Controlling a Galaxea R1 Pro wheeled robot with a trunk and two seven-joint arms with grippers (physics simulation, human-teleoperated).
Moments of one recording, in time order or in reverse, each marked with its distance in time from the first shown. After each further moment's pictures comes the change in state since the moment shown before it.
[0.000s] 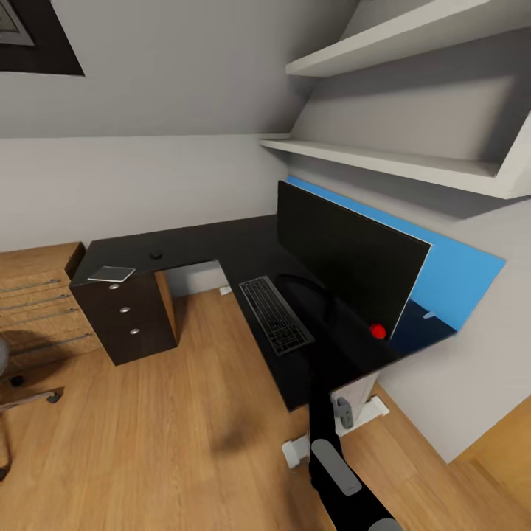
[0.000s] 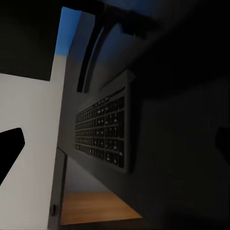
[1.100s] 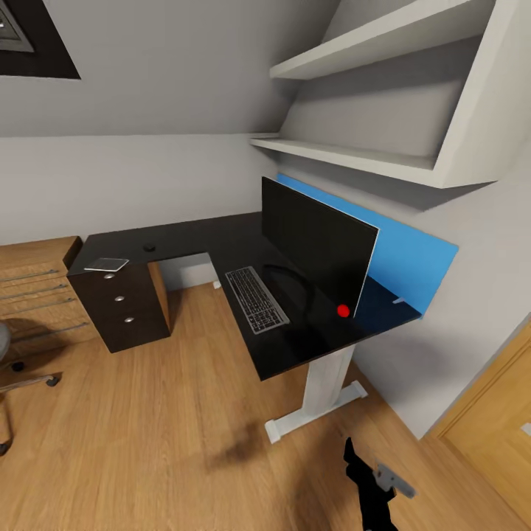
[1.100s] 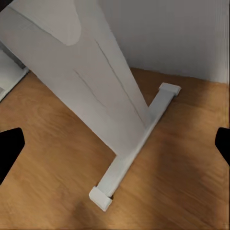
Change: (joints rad) left arm 0.000 0.001 0.003 0.000 0.000 0.004 -0.001; right arm 0.000 -0.131 0.002 0.594 0.439 -0.248 0.004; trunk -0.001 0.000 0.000
